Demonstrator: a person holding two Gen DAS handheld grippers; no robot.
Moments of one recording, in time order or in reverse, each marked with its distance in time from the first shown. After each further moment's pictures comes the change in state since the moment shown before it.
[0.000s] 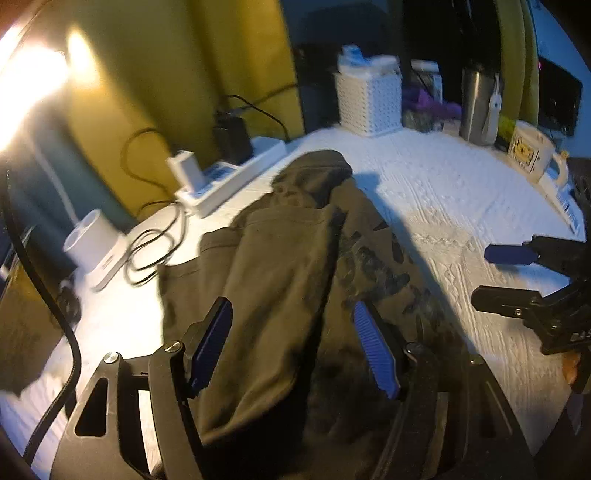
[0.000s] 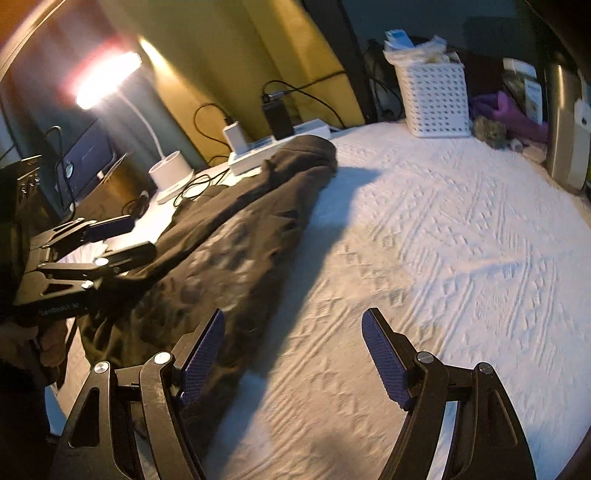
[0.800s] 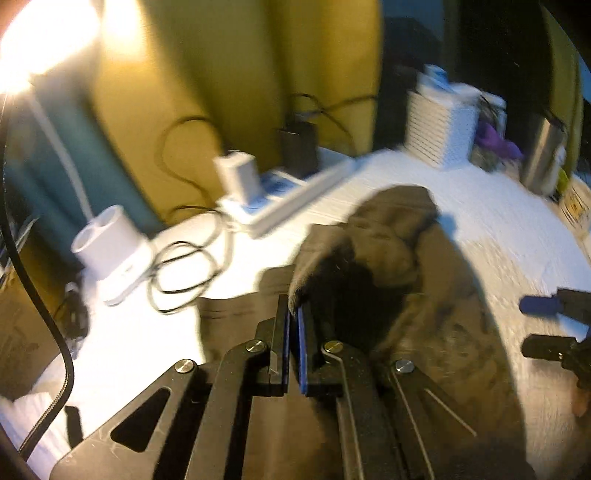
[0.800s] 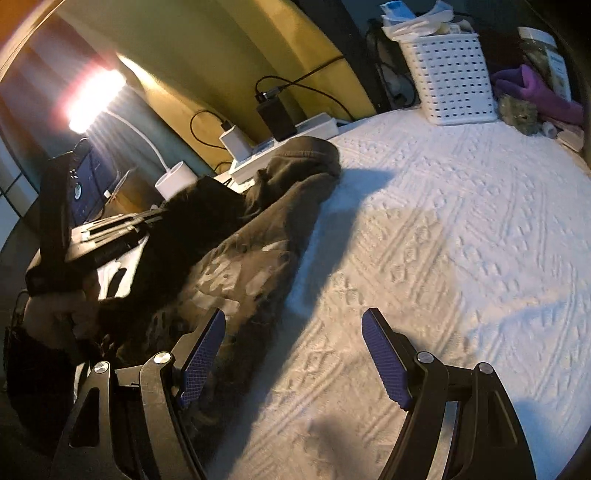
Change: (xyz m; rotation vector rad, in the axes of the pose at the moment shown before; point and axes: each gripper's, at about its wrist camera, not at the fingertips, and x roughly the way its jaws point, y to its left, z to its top) left arm 0.031 0.082 0.027 -0.163 -0.038 0.066; right arm 0.035 -0.017 0.027 0.042 0.036 0.130
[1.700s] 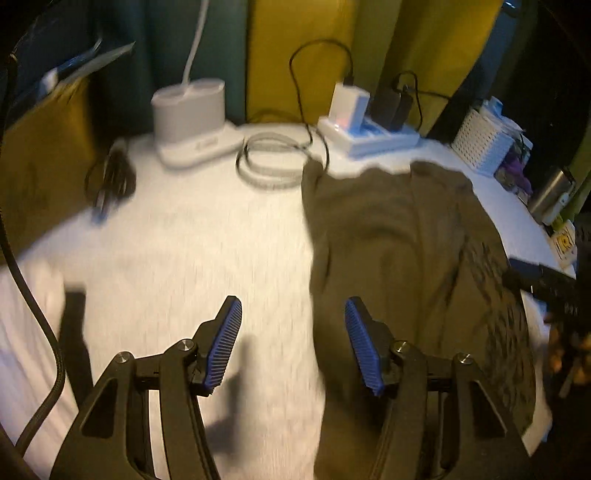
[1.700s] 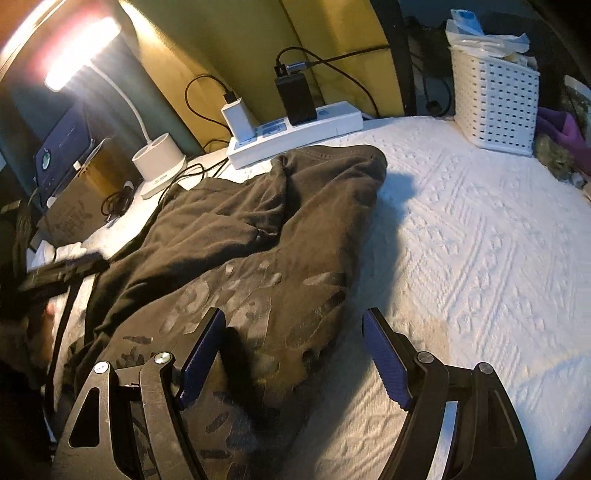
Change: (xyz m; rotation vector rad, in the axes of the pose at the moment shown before) left arm -0.027 0.103 -0.107 -0.282 0.132 -0.121; right arm 0.047 0.043 0.016 -0.082 0.059 -0.174
